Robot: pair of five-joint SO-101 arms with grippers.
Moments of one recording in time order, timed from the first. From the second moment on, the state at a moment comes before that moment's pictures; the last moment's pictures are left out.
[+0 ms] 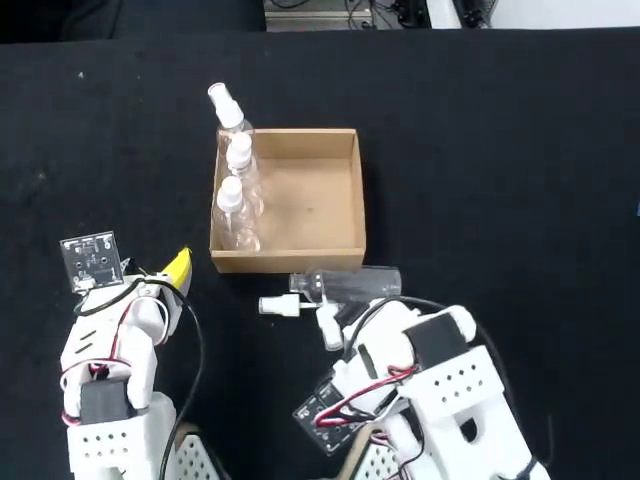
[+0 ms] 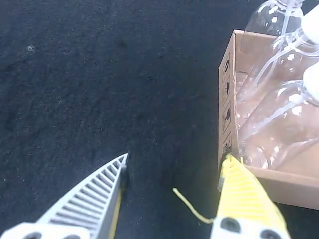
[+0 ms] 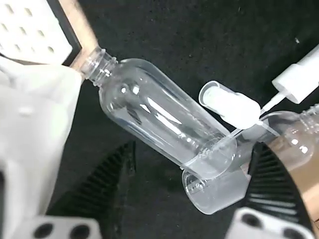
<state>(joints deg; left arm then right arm) -12.8 -103.7 90.2 51.7 2.2 -21.6 -62.3 64.4 90.0 111.5</state>
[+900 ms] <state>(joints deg) -12.8 -103.7 90.2 51.7 2.2 -17.5 -40.5 53.1 87.8 114.4</state>
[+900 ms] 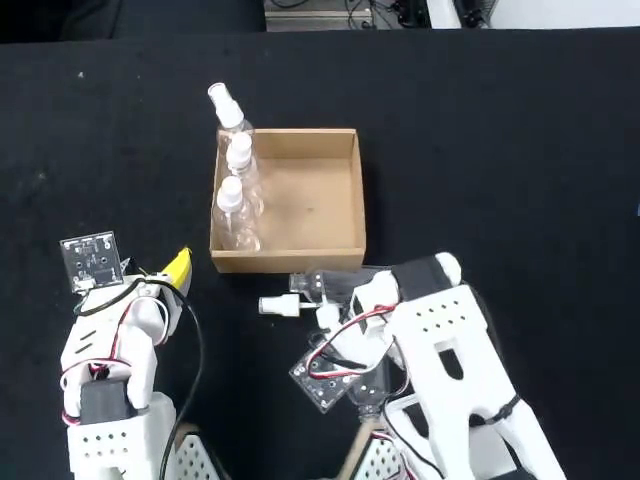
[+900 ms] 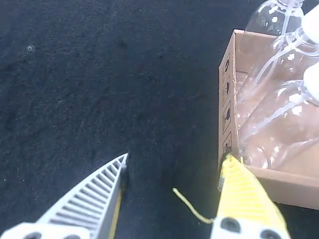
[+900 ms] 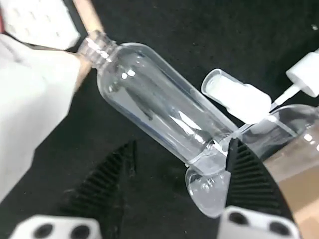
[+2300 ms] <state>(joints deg) -12.9 -103.7 90.2 51.7 2.2 12.0 -40.5 38.2 94.2 84.0</state>
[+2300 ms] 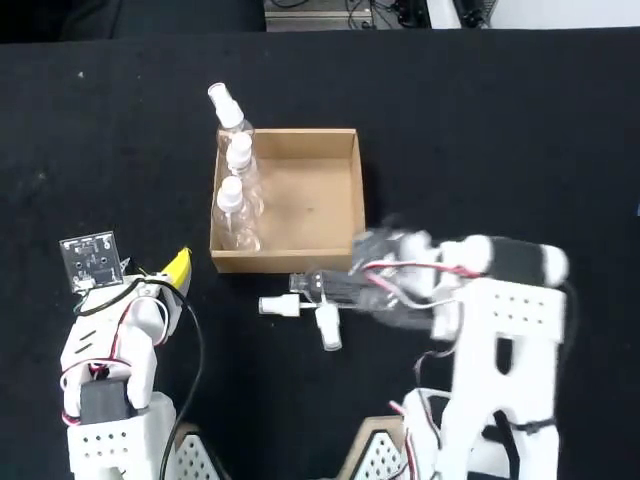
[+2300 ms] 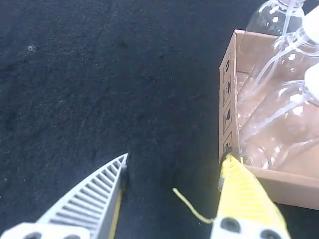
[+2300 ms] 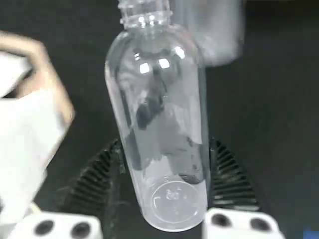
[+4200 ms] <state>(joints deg) -12.9 -103.7 90.2 51.7 2.2 39.4 9.6 28.4 59.7 67.6</state>
